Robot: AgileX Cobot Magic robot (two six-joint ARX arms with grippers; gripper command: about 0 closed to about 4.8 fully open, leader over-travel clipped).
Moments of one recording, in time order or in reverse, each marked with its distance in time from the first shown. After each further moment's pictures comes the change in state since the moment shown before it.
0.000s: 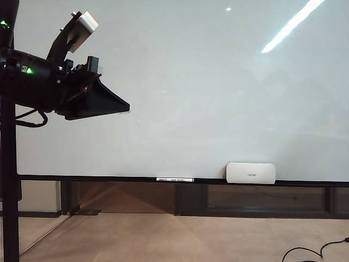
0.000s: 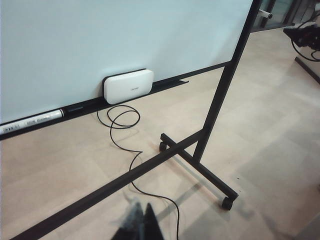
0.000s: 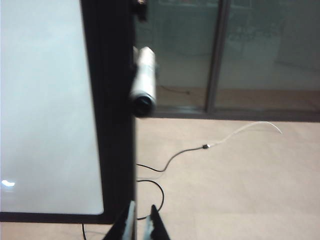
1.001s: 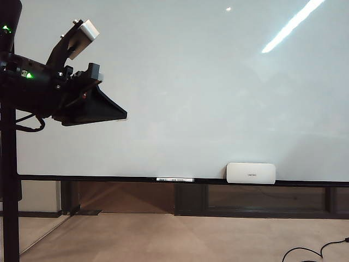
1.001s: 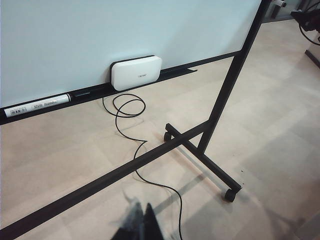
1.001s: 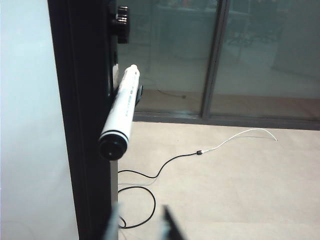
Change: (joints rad) left arm -0.001 0.000 0.000 -0.045 -0.030 -0.003; right arm 0.020 0.098 0.240 -0.133 0.029 -0.014
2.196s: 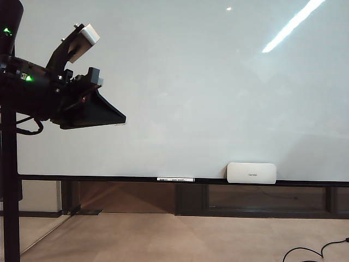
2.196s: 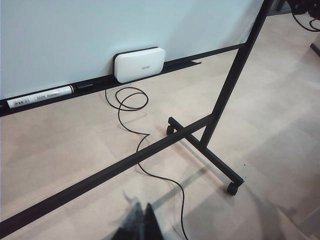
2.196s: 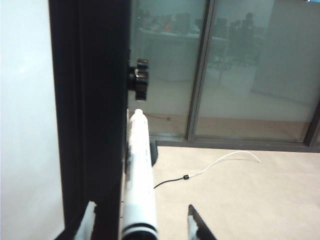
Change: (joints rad) left arm 0.000 0.000 0.000 -0.030 -0.010 0.011; right arm 0.085 0.064 0.112 0.065 0.153 0.036
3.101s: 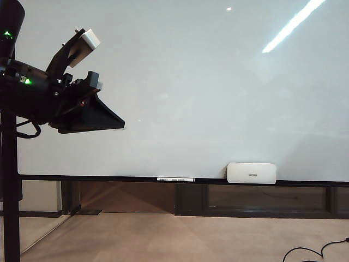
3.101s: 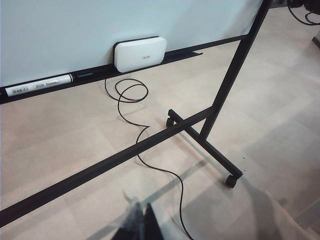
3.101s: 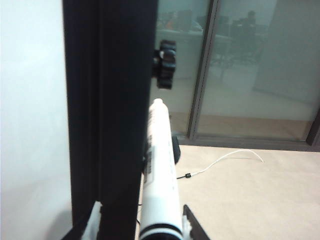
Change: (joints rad) left arm 0.000 0.000 0.000 -0.035 0.000 0.000; right arm 0.027 0.048 0.062 -0.026 0.027 -0.016
